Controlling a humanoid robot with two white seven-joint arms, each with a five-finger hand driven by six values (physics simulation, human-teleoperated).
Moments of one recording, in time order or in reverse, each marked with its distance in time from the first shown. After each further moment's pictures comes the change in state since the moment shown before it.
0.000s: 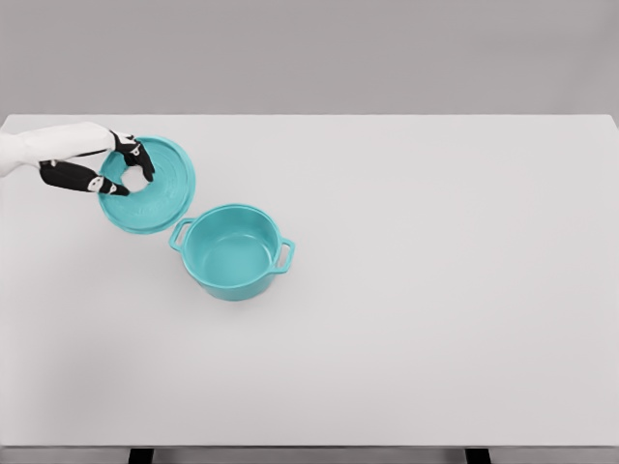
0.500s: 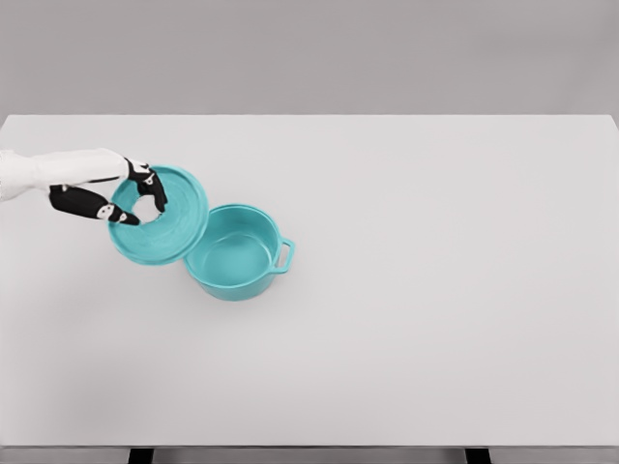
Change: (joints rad) left arm -0.008 0.076 -0.106 -0.164 0.076 0.082 0.000; right arm 0.000 0.000 0.000 0.000 0.000 0.000 0.000
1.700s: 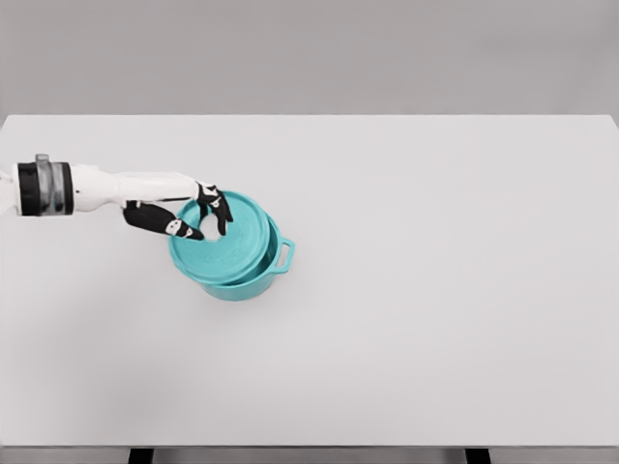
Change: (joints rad) left arm -0.072 -0.138 -0.136 -0.035 0.009 0.129 -0.001; right arm 0.000 0.000 0.000 0.000 0.000 0.000 0.000
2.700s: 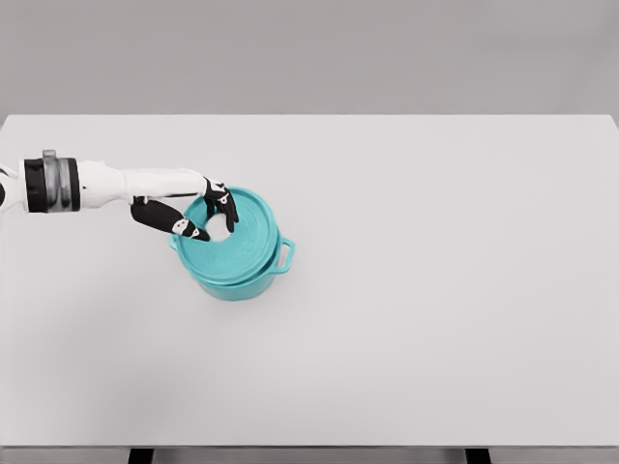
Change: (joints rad) left arm -0.009 -0.013 0.001 -0.013 0.028 0.017 0.001; right arm 0.000 0.000 0.000 0.000 0.000 0.000 0.000
